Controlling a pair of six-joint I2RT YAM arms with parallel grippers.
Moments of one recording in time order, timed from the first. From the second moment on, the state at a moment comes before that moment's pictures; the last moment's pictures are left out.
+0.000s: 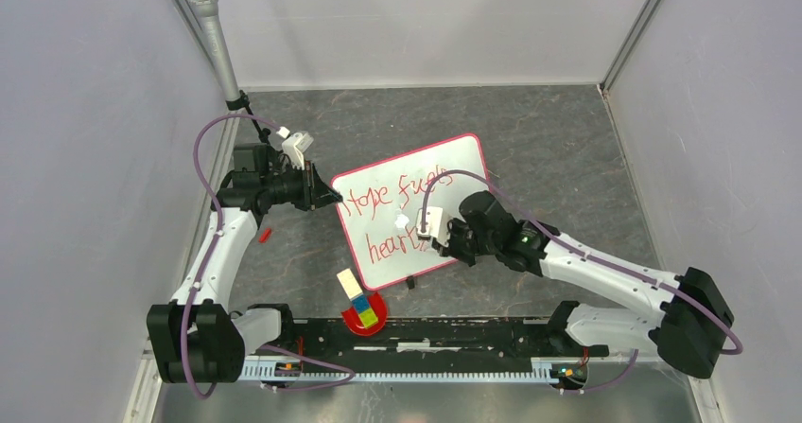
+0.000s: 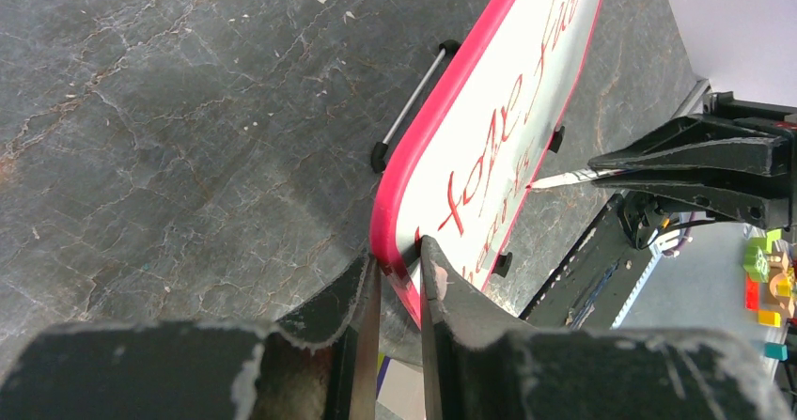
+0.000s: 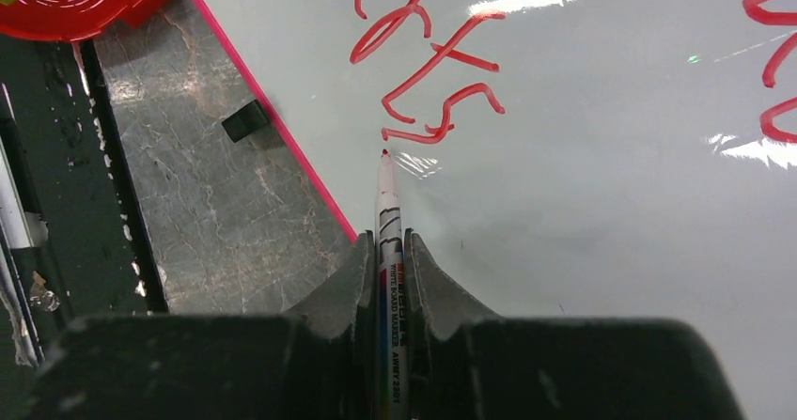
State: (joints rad) left arm 0.01 1.14 0.86 -0.50 0.83 -0.01; right arm 0.89 1.15 0.73 -0.32 -0.22 -0.45
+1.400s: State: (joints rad) left arm 0.00 1.13 0.87 -0.59 0.81 0.03; right arm 0.87 1.13 0.90 -0.42 -0.27 -0.47
